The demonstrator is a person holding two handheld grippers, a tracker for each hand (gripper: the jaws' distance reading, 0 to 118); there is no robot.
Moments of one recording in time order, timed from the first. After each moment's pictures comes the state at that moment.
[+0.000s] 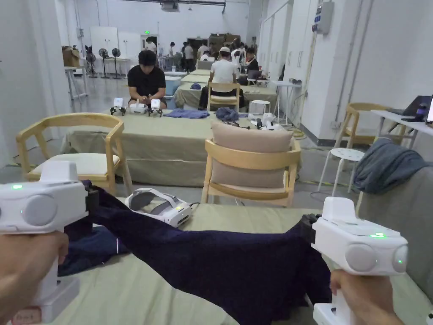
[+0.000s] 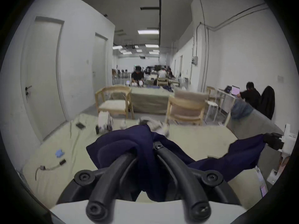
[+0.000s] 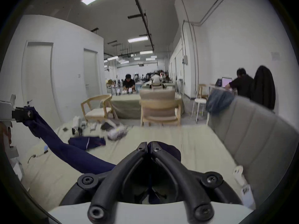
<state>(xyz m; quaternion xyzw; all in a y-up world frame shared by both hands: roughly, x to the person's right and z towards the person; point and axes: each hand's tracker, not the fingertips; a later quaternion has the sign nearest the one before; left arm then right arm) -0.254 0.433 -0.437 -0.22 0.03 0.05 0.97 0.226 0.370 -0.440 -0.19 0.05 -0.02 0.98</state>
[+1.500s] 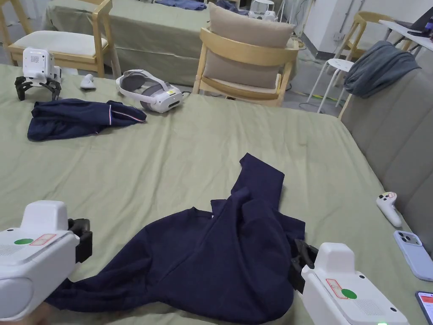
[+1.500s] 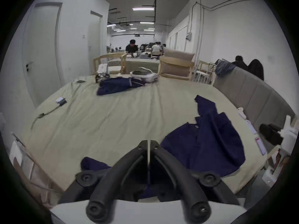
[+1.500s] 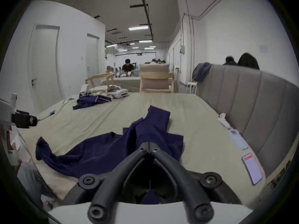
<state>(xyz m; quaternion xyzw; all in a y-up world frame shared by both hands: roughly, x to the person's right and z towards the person) -0.191 0.266 -0.176 -0.30 -0.02 0.07 0.95 0.219 0.224 -0.170 -0.22 0.06 -0.01 0.97</state>
